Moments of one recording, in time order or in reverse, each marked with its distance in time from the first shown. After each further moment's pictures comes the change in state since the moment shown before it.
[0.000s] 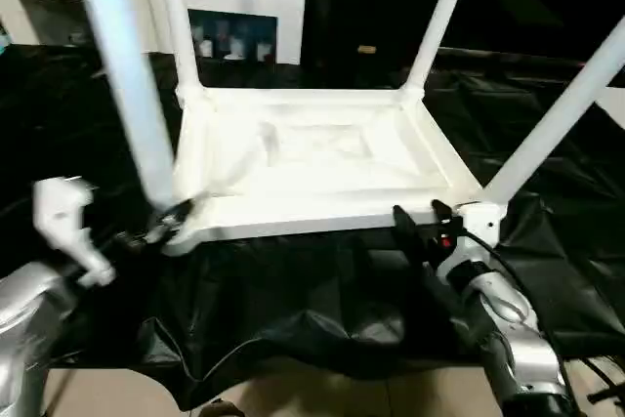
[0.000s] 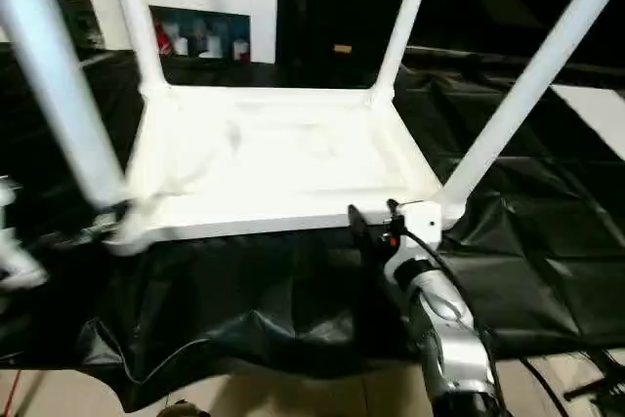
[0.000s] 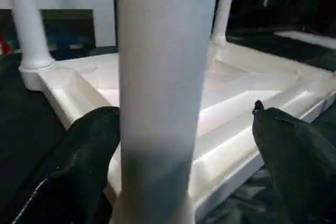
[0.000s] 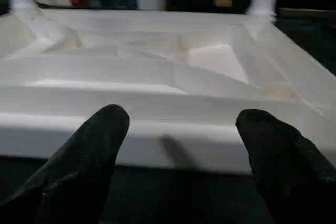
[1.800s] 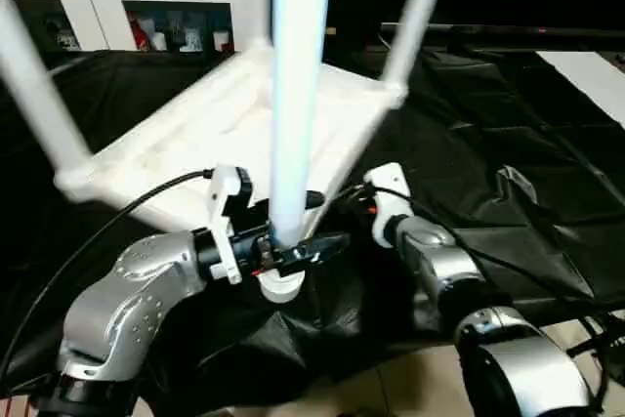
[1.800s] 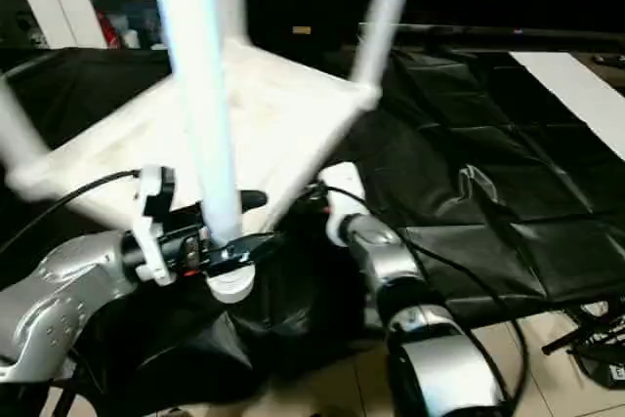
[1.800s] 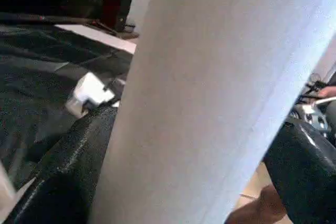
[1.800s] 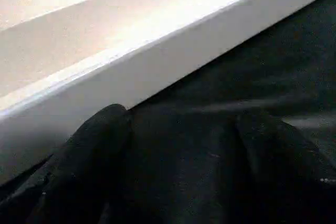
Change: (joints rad) left arm -0.187 -0.143 -0.382 -0.183 -0.240 0.334 -0.167; right arm -0.604 0.109 0.086 0.854 -0.177 -0.068 0.171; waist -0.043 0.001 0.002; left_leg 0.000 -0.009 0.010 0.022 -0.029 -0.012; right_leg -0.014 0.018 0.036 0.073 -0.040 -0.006
